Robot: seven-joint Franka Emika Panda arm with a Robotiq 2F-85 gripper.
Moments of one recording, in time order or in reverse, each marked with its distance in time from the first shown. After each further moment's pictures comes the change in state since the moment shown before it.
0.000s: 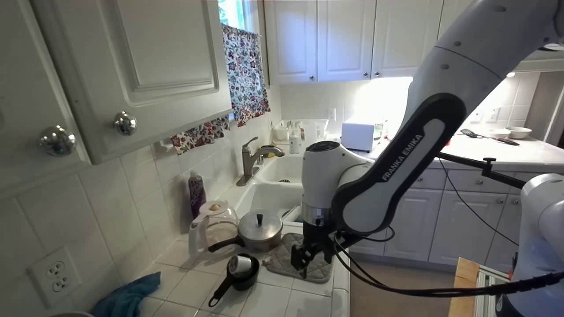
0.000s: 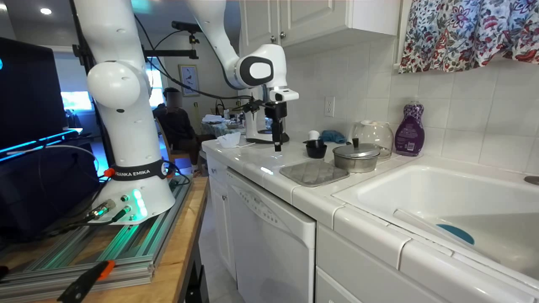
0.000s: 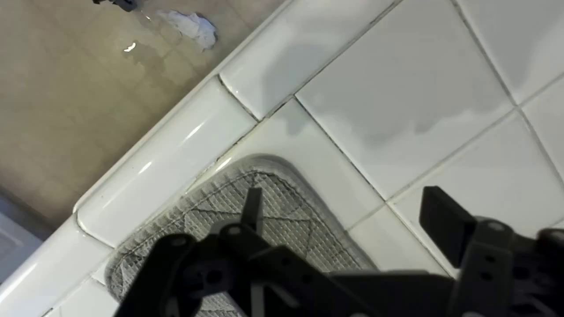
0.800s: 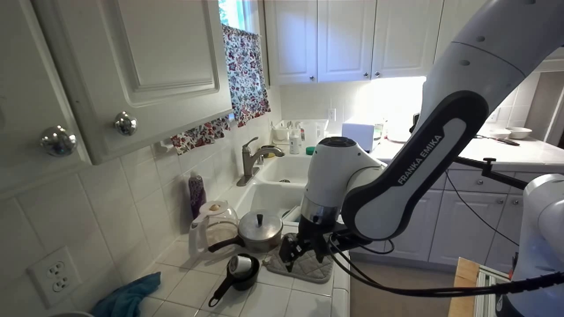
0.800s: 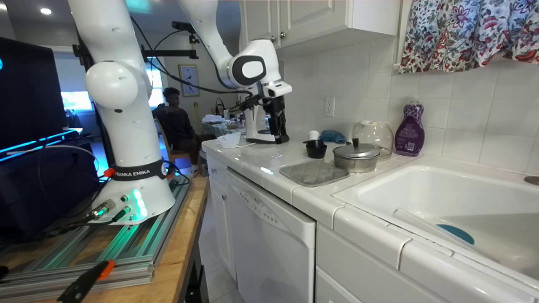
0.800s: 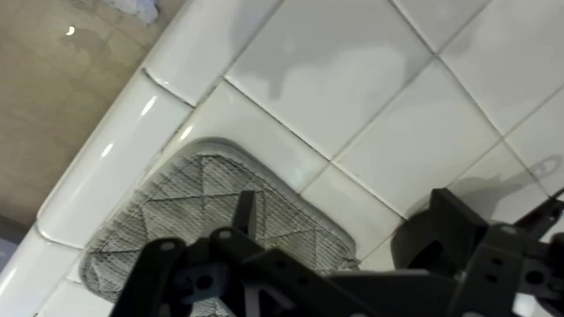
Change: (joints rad) arm -0.038 -0.046 0.089 -0.050 0.033 0.176 0.160
